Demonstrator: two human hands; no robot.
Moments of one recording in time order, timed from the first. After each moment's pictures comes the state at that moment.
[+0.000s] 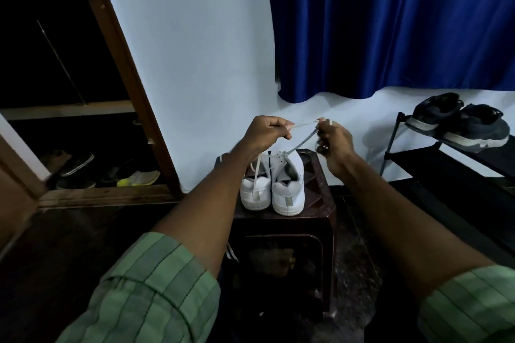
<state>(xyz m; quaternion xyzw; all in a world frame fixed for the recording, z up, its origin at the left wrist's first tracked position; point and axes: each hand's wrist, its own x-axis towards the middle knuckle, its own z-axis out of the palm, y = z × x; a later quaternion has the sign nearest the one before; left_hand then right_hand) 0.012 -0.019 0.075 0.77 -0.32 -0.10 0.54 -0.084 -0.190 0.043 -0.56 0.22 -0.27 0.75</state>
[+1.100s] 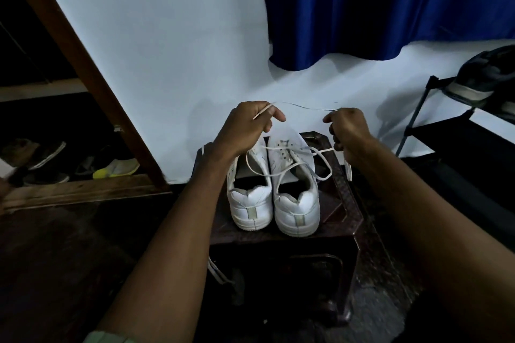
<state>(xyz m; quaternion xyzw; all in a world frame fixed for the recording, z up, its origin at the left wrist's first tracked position) 0.091 -0.028 0.027 0.81 -0.38 -0.04 0.44 -0.011 -0.221 0.014 -0.67 0.36 -0.22 0.61</state>
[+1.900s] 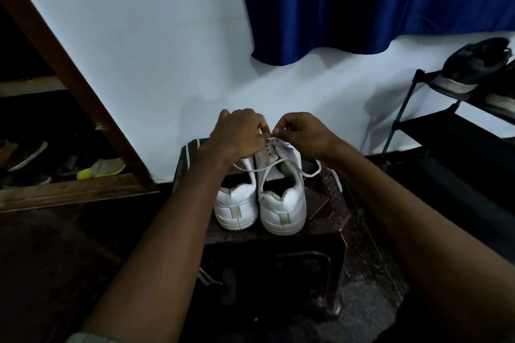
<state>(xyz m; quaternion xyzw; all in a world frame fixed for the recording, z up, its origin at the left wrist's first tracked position) 0.085 -0.053 0.015 0.91 -0.40 0.04 0.10 0.001 -0.210 -0.014 -0.89 0.09 -0.14 0.42</state>
